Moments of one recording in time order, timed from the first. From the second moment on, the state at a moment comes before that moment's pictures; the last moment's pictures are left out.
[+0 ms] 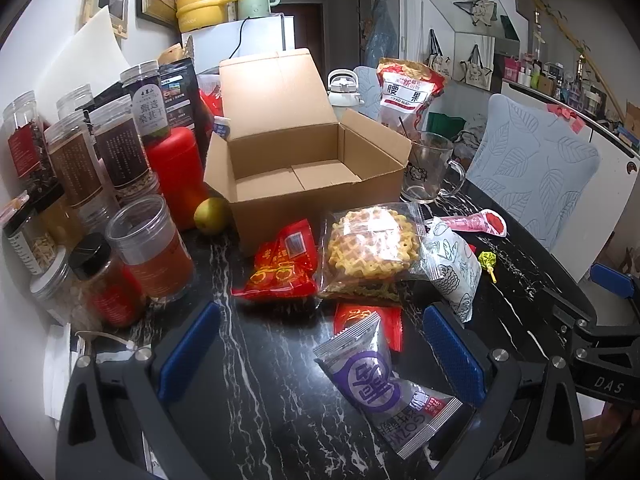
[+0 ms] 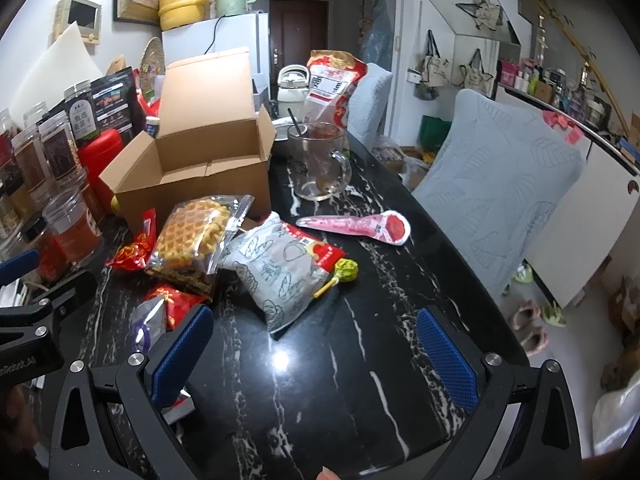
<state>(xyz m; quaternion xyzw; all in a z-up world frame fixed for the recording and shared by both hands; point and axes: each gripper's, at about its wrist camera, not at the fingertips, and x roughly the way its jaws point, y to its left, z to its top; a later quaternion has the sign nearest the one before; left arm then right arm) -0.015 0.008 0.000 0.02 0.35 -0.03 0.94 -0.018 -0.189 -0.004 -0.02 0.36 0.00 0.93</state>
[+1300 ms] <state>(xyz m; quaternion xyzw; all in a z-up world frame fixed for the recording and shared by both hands) -0.038 0.101 -0.044 -0.03 0.39 0.05 0.92 -0.008 -0.076 -0.076 -0.08 0.44 0.22 0.87</state>
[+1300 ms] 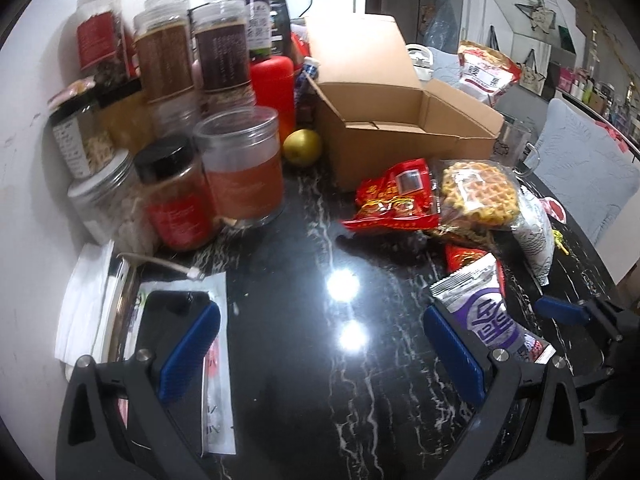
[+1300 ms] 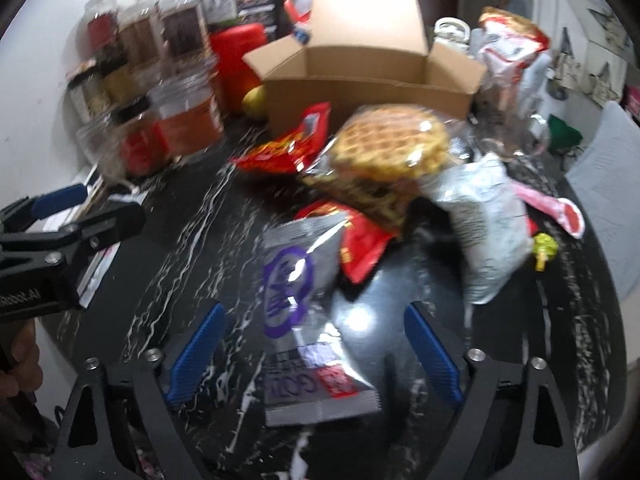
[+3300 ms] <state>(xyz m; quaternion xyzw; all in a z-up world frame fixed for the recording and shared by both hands) 0.060 -0.015 -0.103 0.00 0.44 -0.13 0.89 -0.015 -0.217 -0.073 0.04 0.44 0.13 0.89</state>
